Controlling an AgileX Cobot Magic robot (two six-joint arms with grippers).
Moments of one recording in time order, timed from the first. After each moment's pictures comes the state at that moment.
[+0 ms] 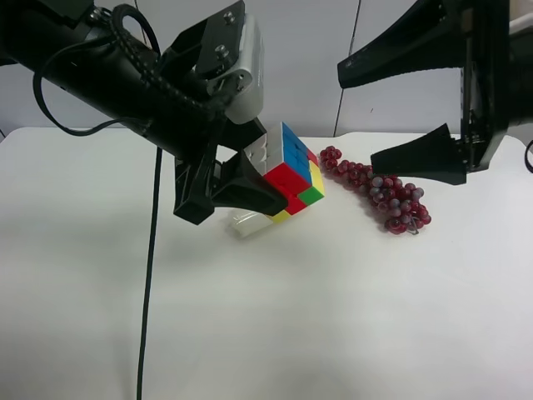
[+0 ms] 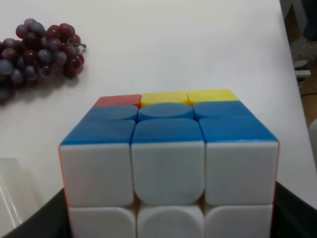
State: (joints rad) left arm -0.65 1.53 -1.10 -0.88 0.72 1.45; right arm 0.06 1.20 -0.84 1.24 1.19 -0.45
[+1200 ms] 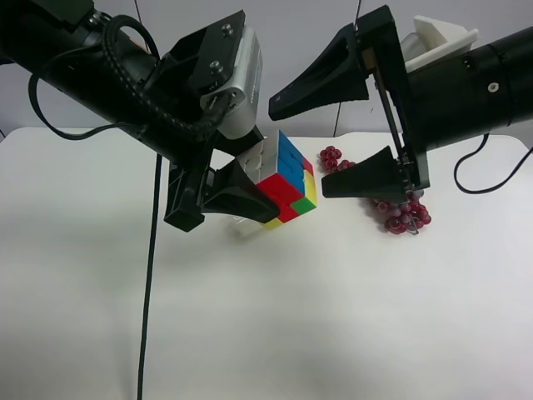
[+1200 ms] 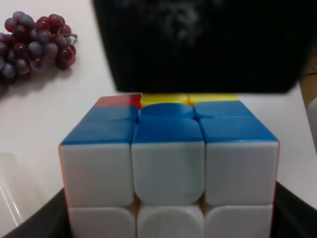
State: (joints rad) left arm -0.65 1.53 -1.10 -0.84 0.74 1.47; right arm 0.30 1.28 -0.84 1.25 0.97 -0.38
